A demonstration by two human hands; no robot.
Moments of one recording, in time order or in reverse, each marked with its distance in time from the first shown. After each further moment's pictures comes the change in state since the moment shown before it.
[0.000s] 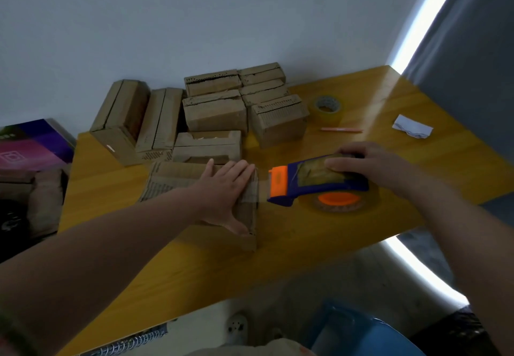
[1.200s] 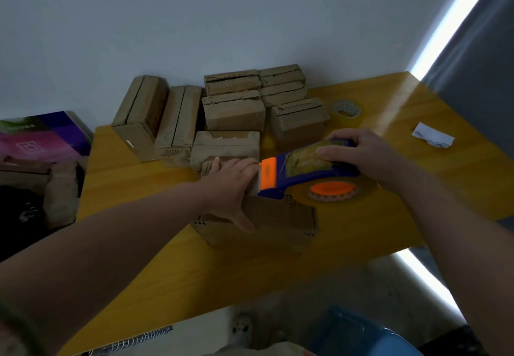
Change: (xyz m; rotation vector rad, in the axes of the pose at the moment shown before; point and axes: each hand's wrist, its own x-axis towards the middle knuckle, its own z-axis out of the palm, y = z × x) left_hand -0.011 -0.033 0.001 -0.210 0.066 0.013; right_hand 0.029 -0.050 0.035 0.172 0.033 -0.140
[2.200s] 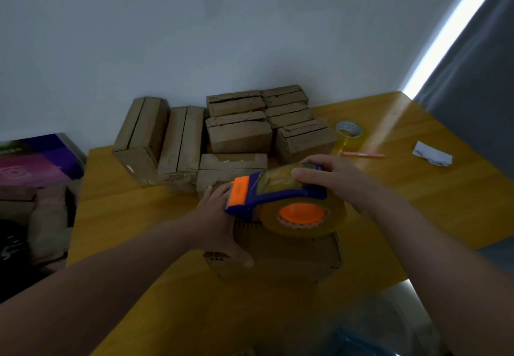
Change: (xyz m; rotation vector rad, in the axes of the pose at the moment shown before) left_hand -0.017 -0.053 0.017 -0.201 0.081 0.069; right_hand 0.040 -0.017 0.055 0.022 -0.052 0.078
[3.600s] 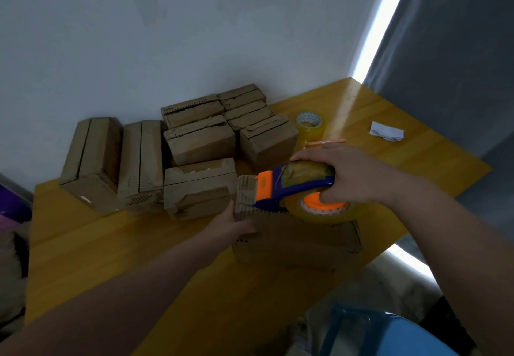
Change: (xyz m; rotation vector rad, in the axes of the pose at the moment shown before) left_hand 0.045 0.042 0.027 -1.091 -0.111 -0.305; right_hand -0.033 0.019 -0.053 -0.756 0.076 -0.029
